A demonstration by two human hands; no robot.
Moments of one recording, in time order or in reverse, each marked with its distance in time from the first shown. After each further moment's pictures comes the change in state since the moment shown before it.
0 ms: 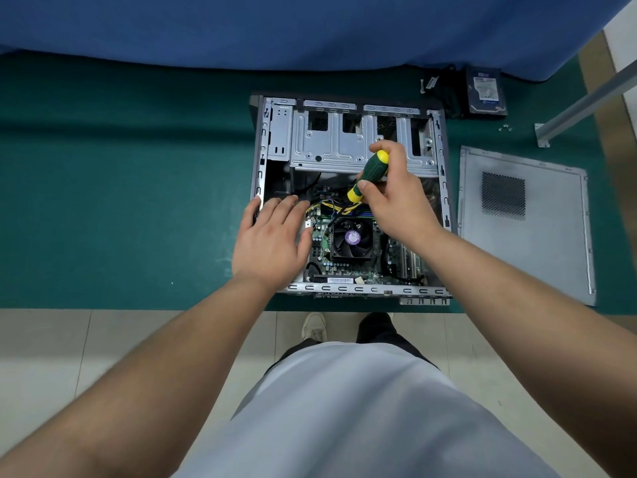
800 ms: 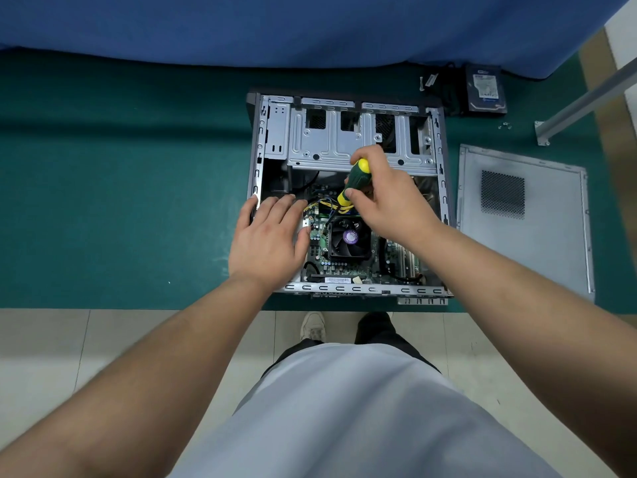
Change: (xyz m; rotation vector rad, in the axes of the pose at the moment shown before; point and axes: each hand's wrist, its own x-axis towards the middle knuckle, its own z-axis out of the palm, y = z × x) left_hand 0.000 0.001 0.002 0.003 0.015 0.003; right_hand 0.002 -0.004 -0.002 -0.224 -0.086 -0.192
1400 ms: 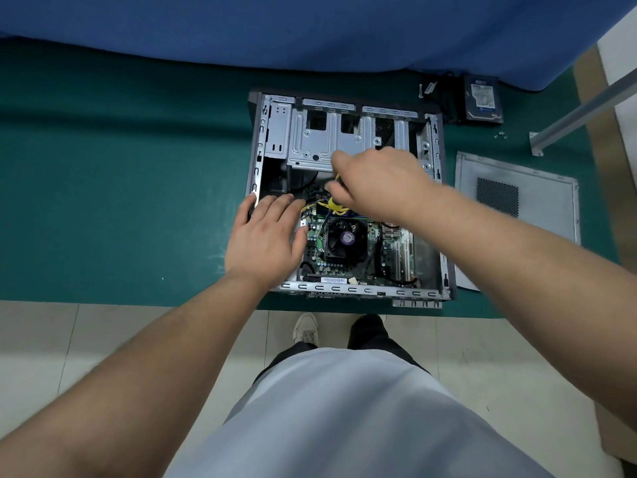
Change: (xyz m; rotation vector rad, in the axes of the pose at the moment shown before) left_hand 0.000 0.000 -0.001 -0.004 0.013 0.007; right_hand 0.036 -0.038 -0.021 -0.773 -0.183 -0.186
